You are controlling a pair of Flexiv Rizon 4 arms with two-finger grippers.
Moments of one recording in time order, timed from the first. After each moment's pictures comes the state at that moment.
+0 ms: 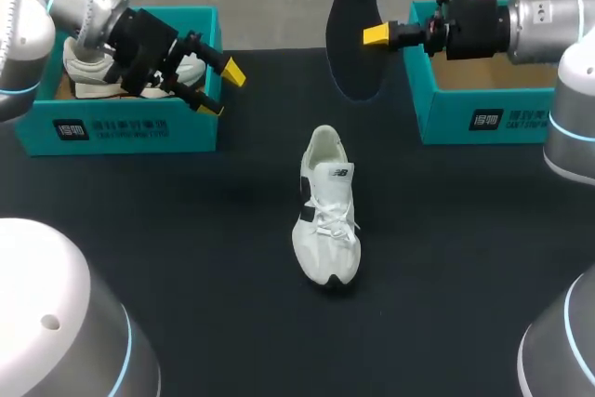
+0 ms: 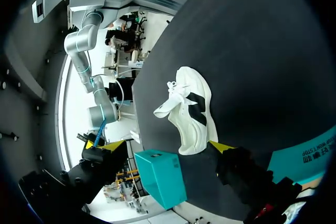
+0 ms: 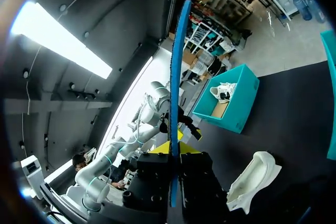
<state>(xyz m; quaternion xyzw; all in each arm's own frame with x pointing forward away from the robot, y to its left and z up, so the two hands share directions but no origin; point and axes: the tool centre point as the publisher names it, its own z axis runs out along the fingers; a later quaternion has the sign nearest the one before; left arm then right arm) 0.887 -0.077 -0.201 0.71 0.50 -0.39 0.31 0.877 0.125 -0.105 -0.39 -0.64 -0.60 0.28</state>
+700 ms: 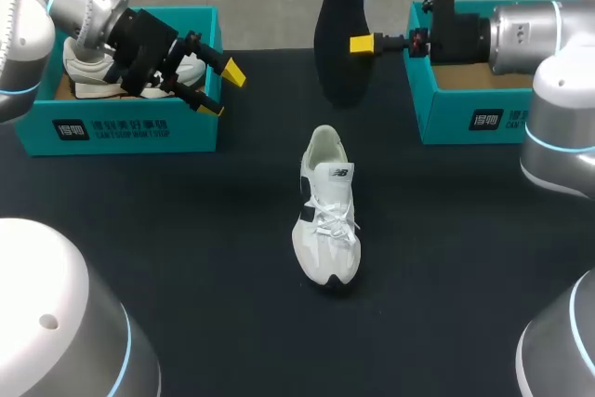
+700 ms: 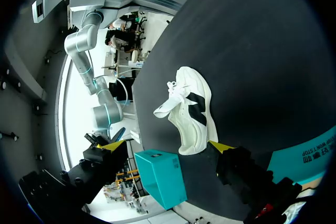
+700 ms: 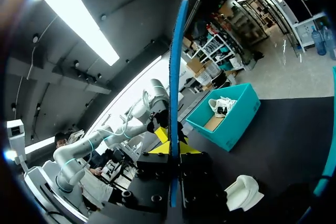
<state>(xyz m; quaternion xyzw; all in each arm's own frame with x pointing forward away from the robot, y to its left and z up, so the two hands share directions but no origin) 0.887 -0.077 -0.201 0.71 0.50 -0.39 0.31 0.894 0.141 -0.131 -0.33 -0.67 -0.63 0.20</state>
